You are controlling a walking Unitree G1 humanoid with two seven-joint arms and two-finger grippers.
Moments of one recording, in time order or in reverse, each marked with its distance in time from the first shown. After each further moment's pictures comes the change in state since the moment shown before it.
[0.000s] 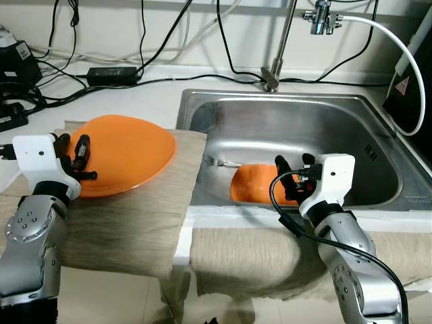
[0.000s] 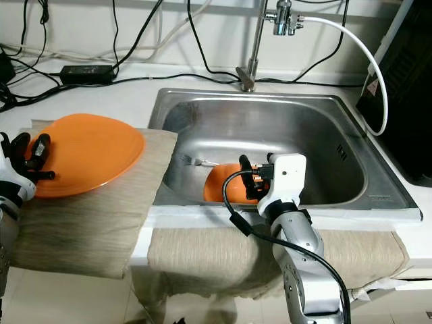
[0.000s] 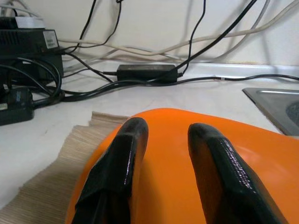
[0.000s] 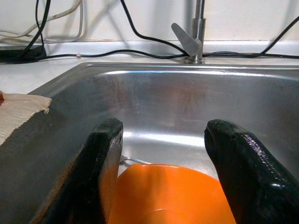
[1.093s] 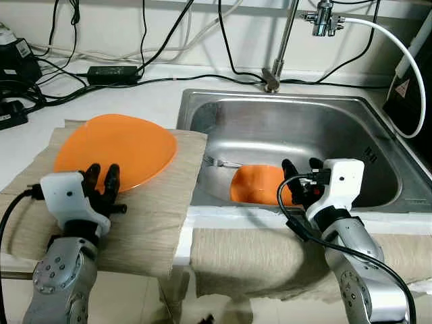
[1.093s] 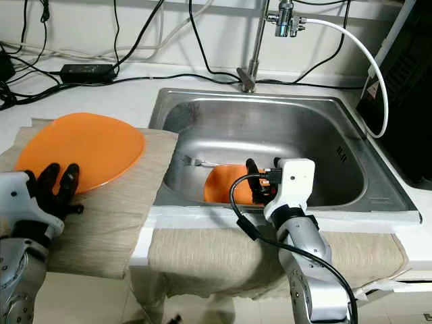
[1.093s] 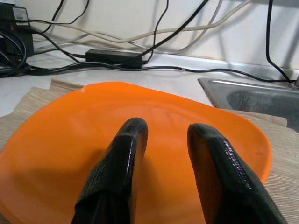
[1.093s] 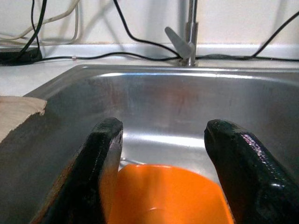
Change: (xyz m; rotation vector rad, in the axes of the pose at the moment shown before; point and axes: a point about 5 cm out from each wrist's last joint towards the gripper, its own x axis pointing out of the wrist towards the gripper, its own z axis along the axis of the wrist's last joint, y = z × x) left arm -0.053 -0.049 -0.012 -0.091 0.003 -0.063; right arm -0.005 -0.007 0.002 0.005 -0.005 -0.013
